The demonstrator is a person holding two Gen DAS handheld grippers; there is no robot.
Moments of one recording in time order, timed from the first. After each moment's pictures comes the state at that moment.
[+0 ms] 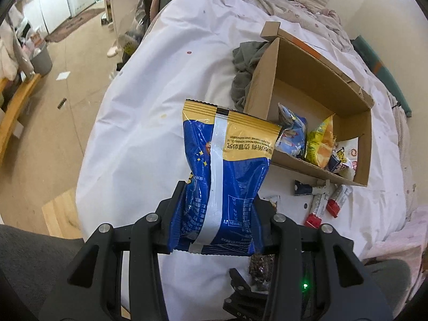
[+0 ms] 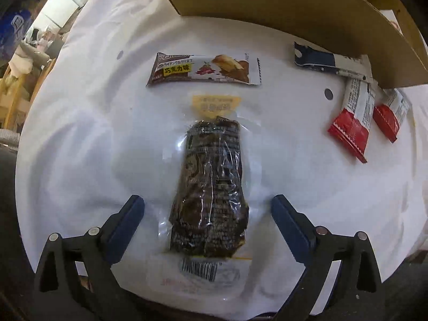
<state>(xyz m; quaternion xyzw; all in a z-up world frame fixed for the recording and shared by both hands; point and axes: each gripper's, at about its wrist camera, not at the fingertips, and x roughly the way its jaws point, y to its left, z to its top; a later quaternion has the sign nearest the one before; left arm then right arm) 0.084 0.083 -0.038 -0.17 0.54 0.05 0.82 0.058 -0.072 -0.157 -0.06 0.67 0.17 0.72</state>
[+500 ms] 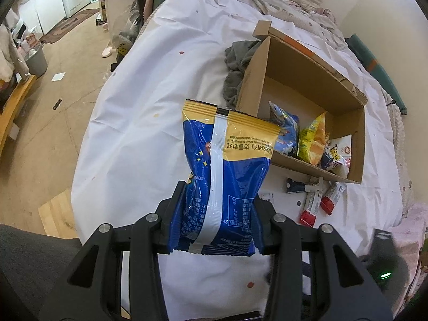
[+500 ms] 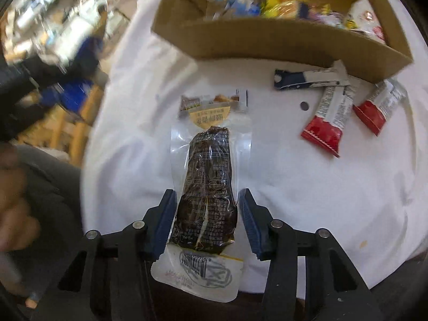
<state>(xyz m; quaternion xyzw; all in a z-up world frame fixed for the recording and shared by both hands) 0.084 0.076 -0.034 -0.17 0.54 0.04 0.82 0.066 -0.142 -0.095 0.09 0.64 0.26 0.72</state>
